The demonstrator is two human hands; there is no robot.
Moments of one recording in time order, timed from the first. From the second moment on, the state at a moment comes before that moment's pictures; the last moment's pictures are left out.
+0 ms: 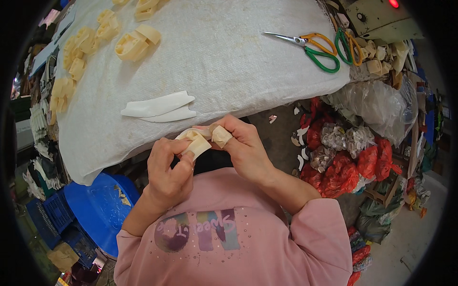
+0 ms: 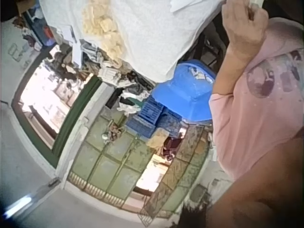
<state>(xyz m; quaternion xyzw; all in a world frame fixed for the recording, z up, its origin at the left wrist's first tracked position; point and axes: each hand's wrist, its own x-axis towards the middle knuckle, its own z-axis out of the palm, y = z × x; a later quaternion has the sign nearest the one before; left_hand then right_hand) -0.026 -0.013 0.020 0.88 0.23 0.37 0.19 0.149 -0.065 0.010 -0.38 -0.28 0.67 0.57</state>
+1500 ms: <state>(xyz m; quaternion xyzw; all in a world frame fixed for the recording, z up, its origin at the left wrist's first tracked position) -0.037 -0.024 0.001 0.72 0.27 0.45 0.46 0.162 -0.047 -0.009 -0.38 -0.29 0.77 0.43</state>
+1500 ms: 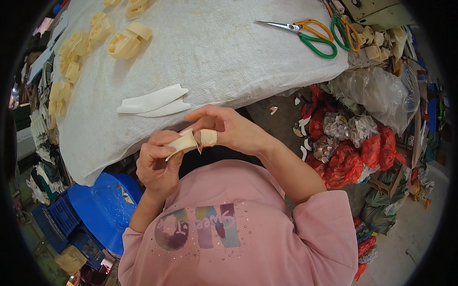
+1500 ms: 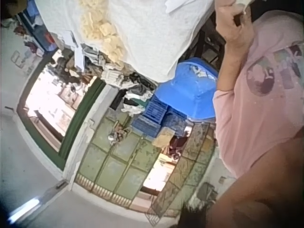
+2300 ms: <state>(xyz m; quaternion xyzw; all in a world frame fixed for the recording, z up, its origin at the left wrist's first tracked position) -0.030 -0.028 -0.008 0.68 0.32 0.52 0.41 0.165 -0.039 0.003 -0.41 -0.46 0.57 0.54</state>
